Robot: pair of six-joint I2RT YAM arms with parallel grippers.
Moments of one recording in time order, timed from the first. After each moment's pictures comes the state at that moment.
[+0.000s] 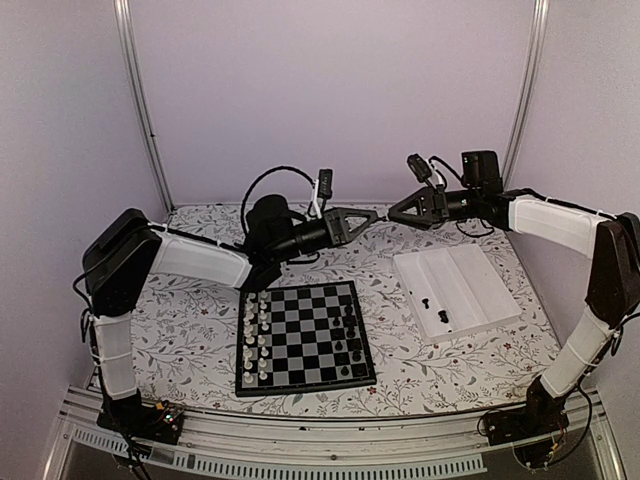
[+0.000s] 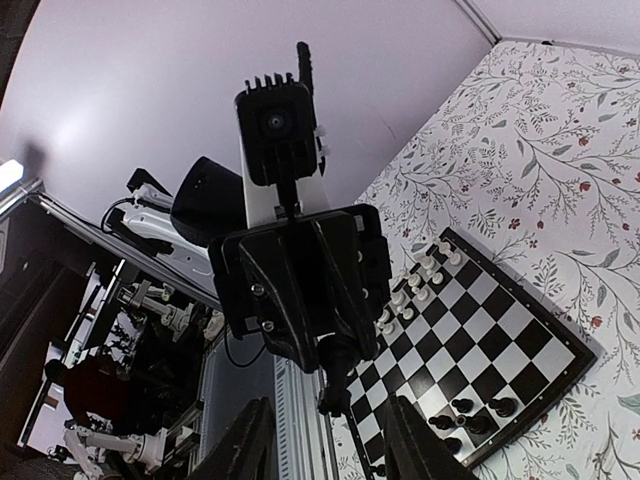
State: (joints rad) left arm -0.83 2.00 1.23 0.97 0.40 -0.85; right arm 0.35 1.66 1.26 -0.05 -1.21 0.44
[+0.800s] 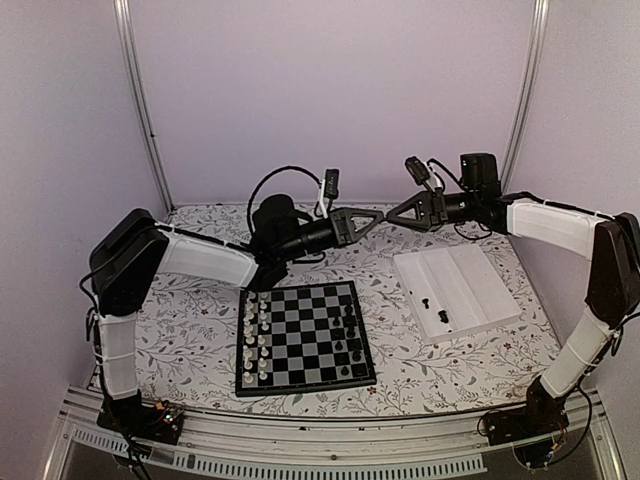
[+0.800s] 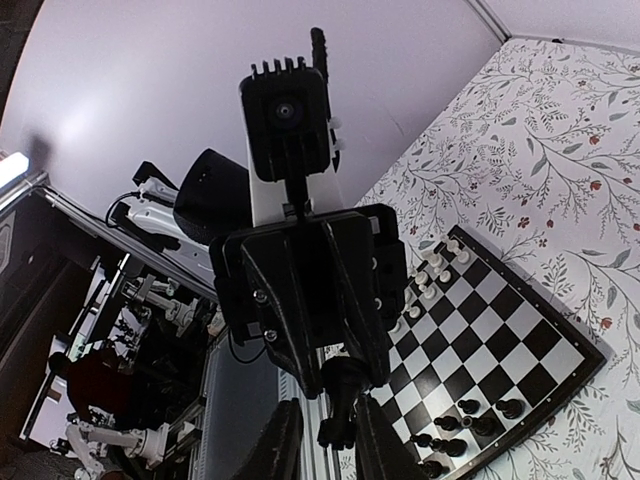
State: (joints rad) left arm -0.84 2.04 1.28 0.97 0.42 -0.86; right arm 0.36 1.66 1.23 0.00 -1.23 0.46
